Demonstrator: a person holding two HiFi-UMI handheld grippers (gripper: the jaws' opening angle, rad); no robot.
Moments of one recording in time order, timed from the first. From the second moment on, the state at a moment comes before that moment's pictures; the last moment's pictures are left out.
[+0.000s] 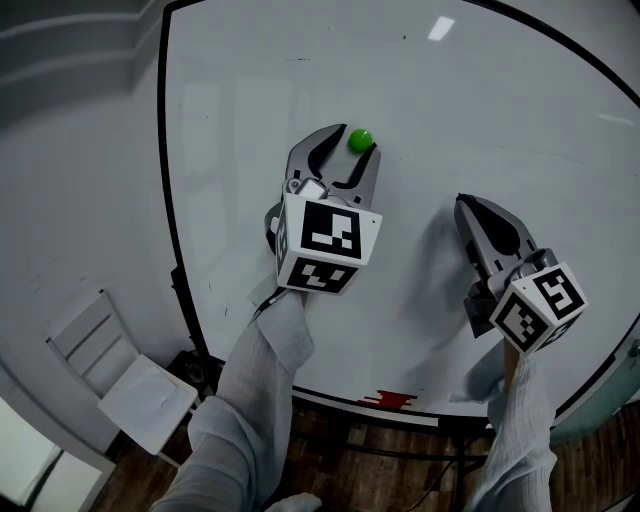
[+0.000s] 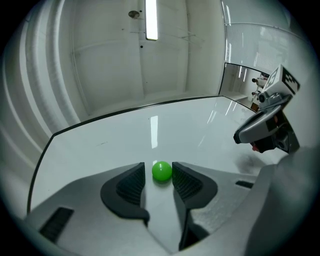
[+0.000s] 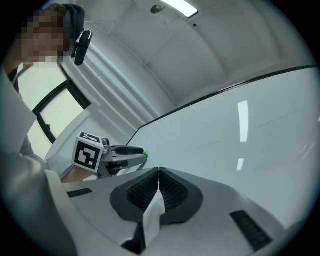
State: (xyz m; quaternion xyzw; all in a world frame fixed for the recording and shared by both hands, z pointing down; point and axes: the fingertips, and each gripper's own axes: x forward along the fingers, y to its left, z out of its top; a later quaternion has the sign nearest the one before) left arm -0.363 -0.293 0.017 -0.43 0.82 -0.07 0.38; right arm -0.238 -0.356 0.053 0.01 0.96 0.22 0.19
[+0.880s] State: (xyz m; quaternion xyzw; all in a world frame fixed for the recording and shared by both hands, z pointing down) left arm -0.384 -0.268 0.075 -0.44 0.84 -0.05 0.31; right arm -0.226 -0.361 0.068 0.02 0.96 0.21 0.20
